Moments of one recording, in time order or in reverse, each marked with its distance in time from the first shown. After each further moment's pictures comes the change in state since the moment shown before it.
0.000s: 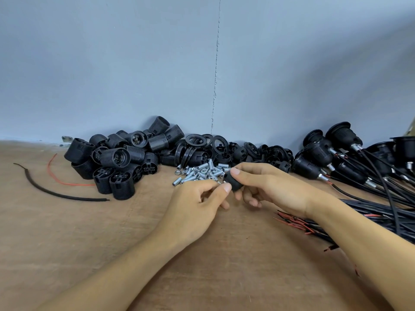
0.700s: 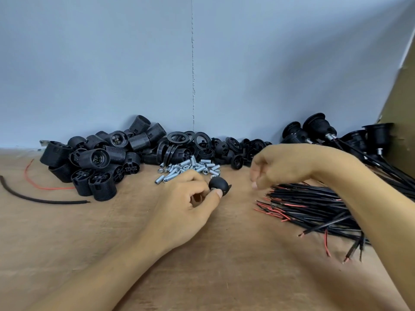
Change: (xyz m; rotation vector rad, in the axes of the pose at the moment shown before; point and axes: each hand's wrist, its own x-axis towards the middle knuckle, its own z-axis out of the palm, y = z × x) left_hand -0.006 0.002 0.011 0.154 0.100 0.254; right_hand -0.030 -0.050 -0.045 -0.966 -0.007 0.374
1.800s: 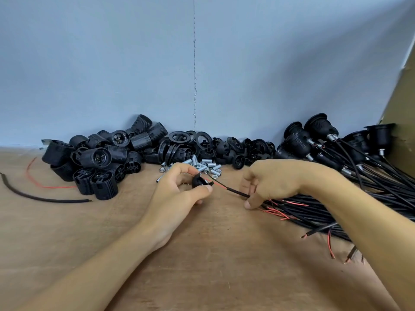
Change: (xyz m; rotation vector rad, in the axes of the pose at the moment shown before) left_hand 0.010 -0.003 -0.004 -0.613 0.003 -0.537; right_hand 0.017 -0.005 0.026 -0.073 -0.067 -0.007
